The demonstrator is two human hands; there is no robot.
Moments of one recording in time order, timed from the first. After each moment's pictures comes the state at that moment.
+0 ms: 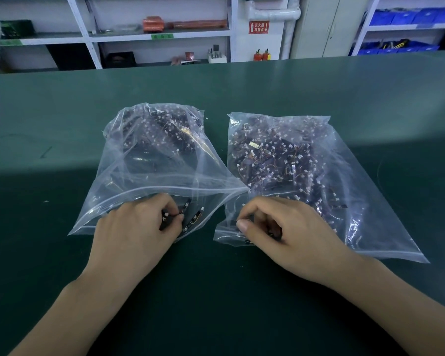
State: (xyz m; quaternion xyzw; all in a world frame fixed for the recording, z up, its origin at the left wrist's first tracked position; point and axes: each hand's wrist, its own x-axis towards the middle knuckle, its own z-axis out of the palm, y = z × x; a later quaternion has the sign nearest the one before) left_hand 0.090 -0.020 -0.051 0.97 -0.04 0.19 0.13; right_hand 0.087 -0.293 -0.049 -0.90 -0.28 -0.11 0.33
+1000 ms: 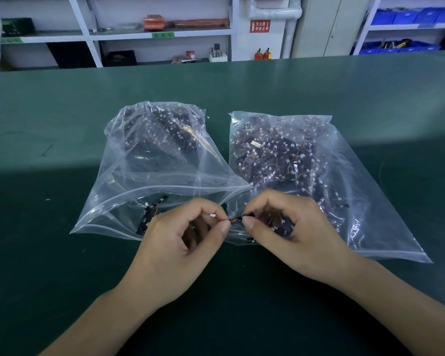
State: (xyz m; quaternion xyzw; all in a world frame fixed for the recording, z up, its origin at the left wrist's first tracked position) left_hand 0.067 -0.057 -0.055 0.82 -0.24 0.14 0.50; right_hand 0.084 -0.291 -0.046 -0.80 -0.29 -0.07 0.51
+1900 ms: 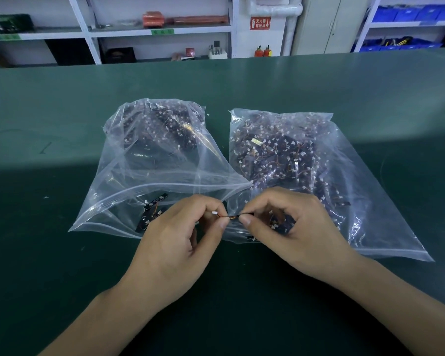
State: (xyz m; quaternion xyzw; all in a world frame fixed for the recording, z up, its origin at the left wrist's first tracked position) left_hand 0.065 -0.057 -0.054 0.86 -0.24 0.18 0.41; right_hand 0.085 -0.288 -0.044 -0.82 -0.29 -0.12 0.49
